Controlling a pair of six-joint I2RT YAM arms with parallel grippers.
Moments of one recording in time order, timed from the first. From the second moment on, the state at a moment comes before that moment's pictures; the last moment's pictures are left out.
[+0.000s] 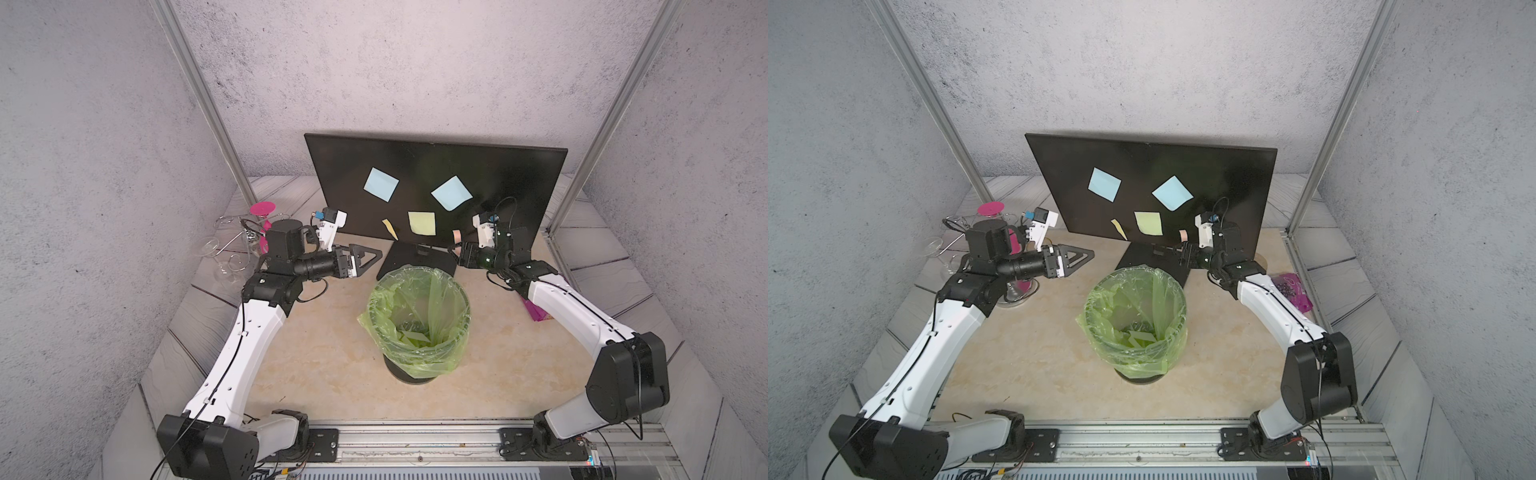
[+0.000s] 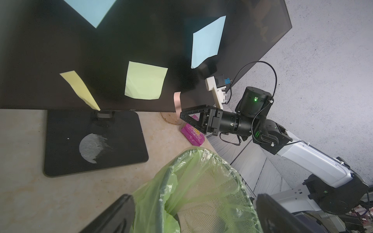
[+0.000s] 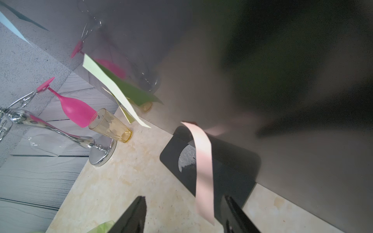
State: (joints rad) left arm -0.20 1.22 1.27 -0.41 0.89 -0.41; right arm 0.31 1.53 1.24 -0.20 -0.32 0.36
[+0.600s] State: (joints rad) left arm -0.20 1.22 1.27 -0.43 0.89 -0.40; right arm 0.32 1.55 1.24 -0.17 -0.33 0.34
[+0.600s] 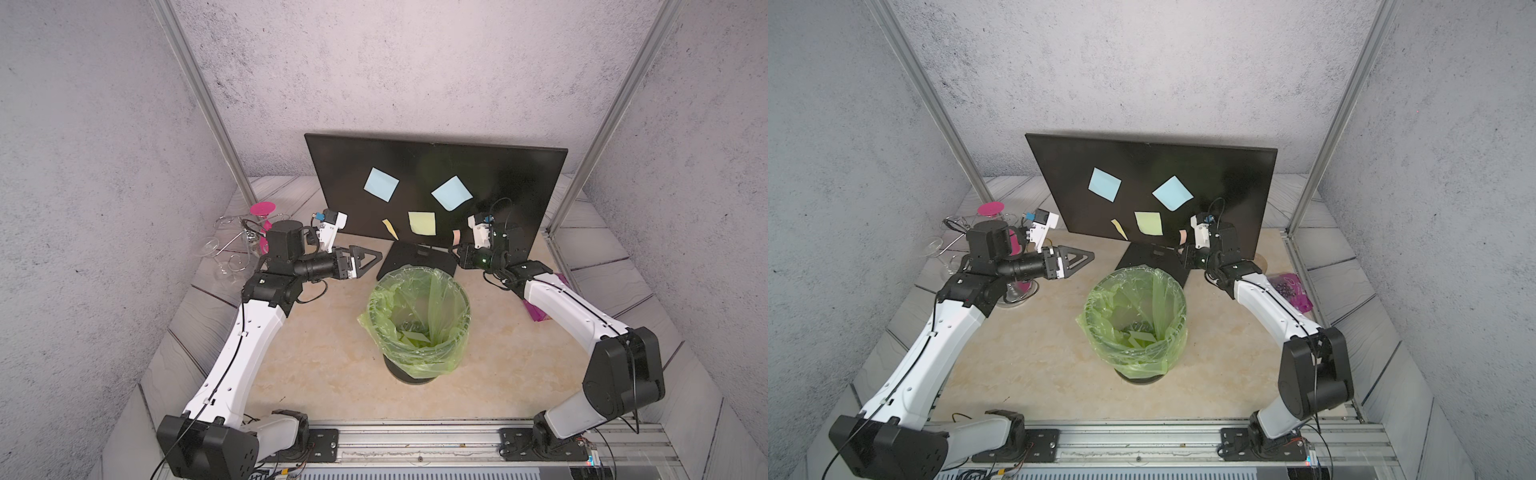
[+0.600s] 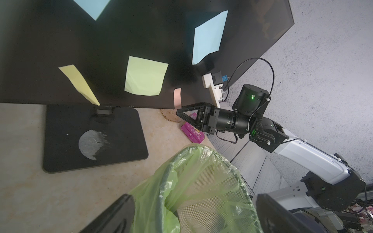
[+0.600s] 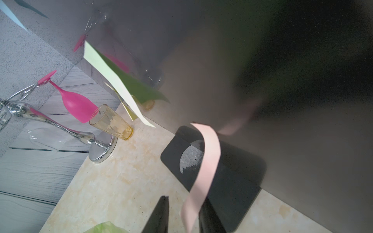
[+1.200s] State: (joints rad) left arm -0.20 1.22 1.27 -0.43 0.89 -0.39; right arm 0.32 1.55 1.23 -0.17 -0.34 0.32
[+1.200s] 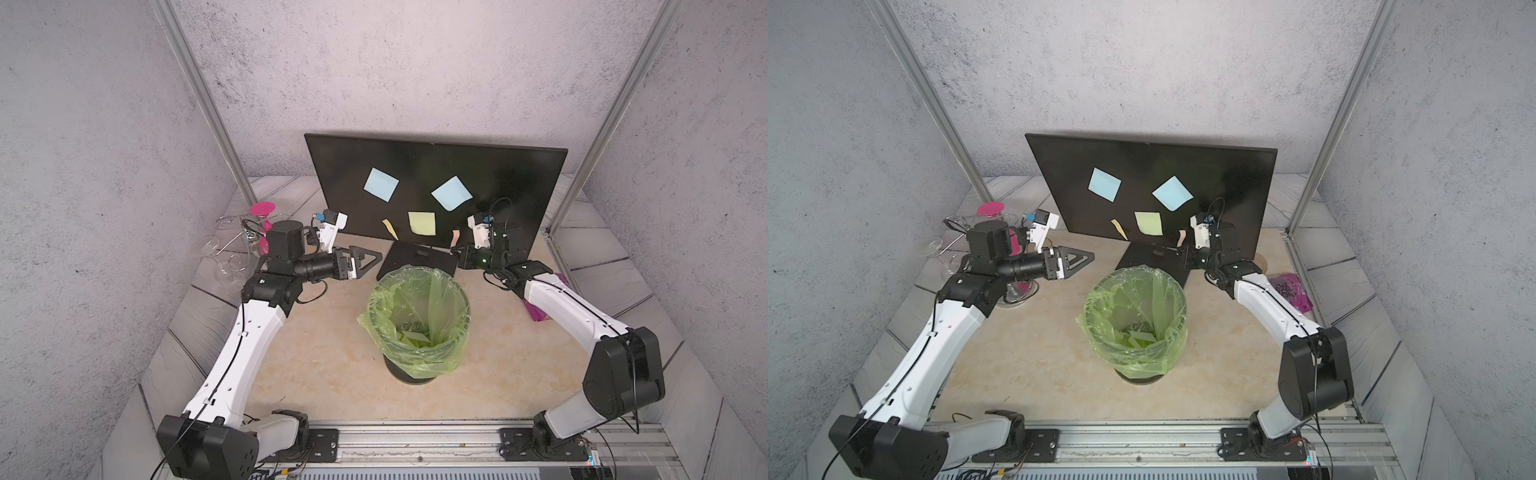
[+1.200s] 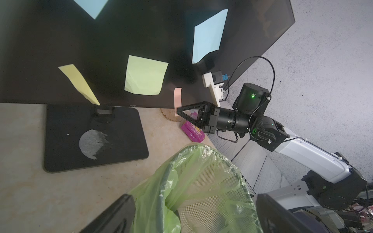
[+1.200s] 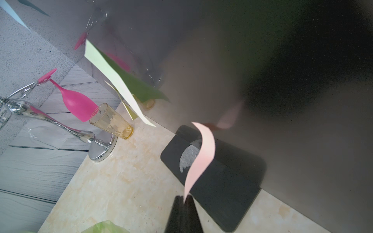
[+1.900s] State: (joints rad) left arm -0.20 1.22 1.28 -0.43 0.89 -0.39; right arm 0.56 1.19 1.25 -0.48 -0.47 -0.05
